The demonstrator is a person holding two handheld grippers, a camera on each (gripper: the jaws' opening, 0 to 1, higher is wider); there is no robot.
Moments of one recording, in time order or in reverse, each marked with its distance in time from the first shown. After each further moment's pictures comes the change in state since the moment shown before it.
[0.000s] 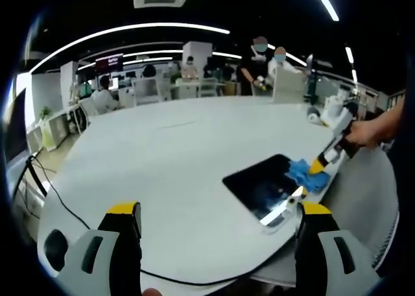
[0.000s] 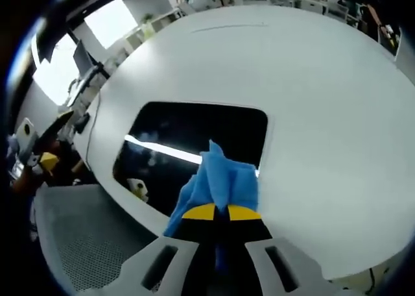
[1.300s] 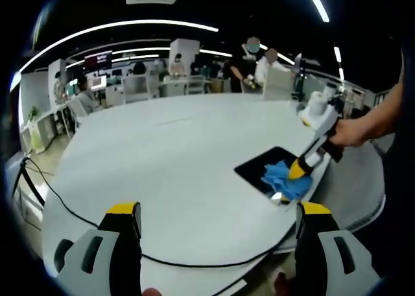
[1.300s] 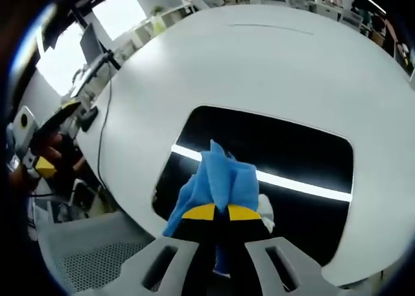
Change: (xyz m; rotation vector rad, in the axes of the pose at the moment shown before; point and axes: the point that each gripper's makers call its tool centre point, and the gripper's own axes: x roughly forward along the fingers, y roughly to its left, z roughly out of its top) left arm -0.025 0.050 -0.011 0.023 0.029 -0.111; right arm 0.047 0.105 0.034 -0.043 0.010 0.014
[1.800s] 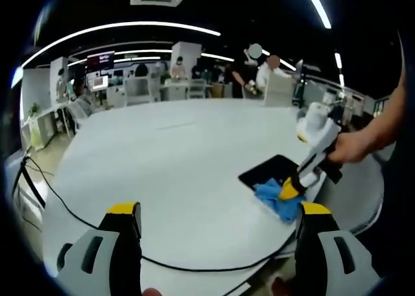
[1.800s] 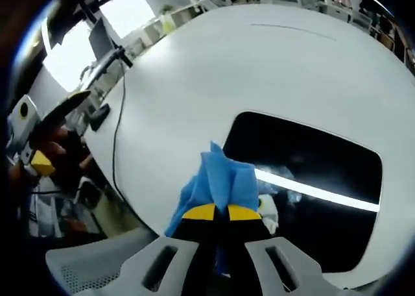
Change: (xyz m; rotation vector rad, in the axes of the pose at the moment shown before) left arm -0.006 0.011 0.013 -0.042 -0.031 -0.005; right arm 0.015 0.045 0.010 -0.062 0.023 0.012
